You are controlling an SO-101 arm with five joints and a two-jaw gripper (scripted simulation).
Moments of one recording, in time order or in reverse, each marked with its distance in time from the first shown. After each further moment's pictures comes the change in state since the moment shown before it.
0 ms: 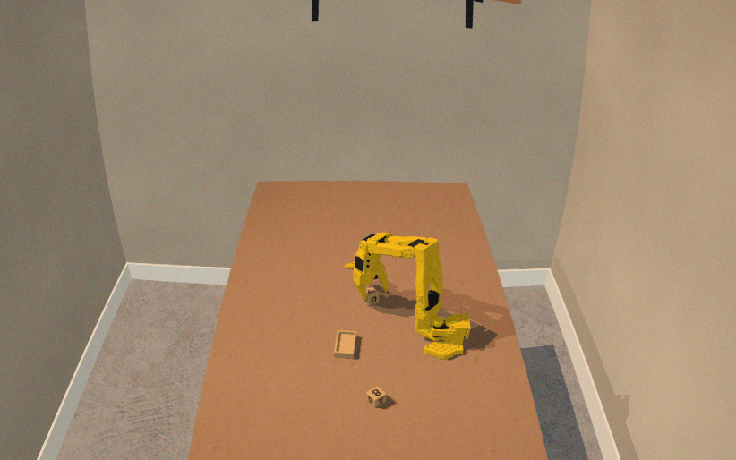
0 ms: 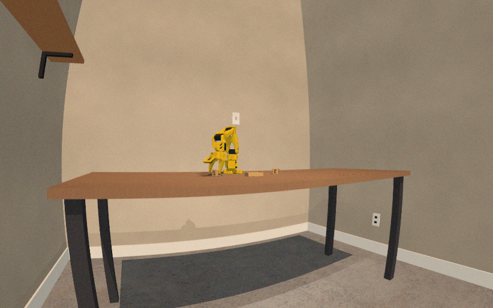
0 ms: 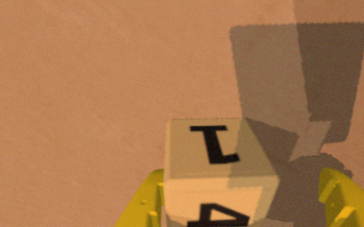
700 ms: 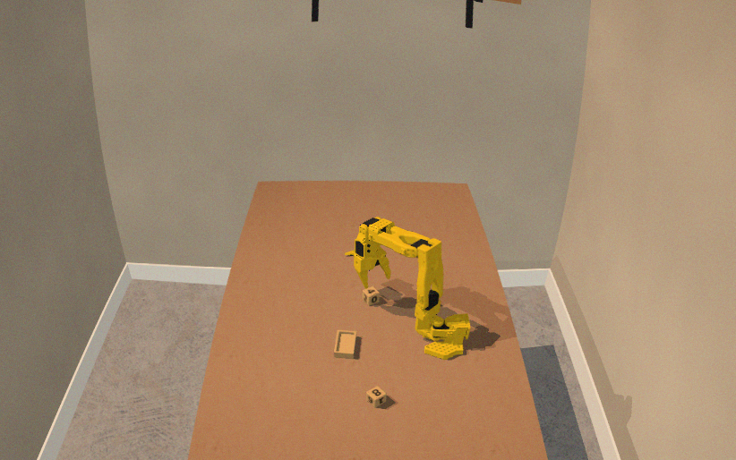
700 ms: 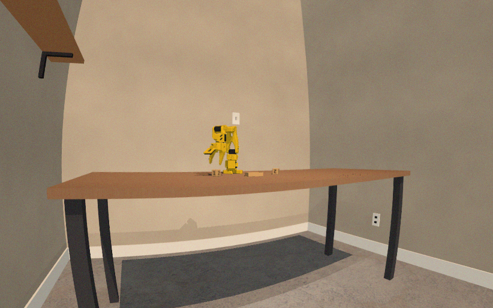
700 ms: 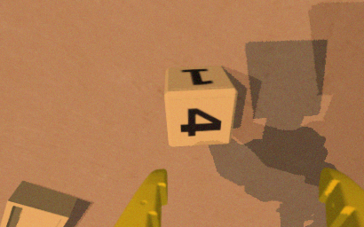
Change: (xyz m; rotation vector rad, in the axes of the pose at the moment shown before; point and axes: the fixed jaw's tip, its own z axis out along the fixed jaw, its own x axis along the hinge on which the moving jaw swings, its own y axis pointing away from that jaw) arm 0.004 -0.001 -0.040 0.010 0.039 0.000
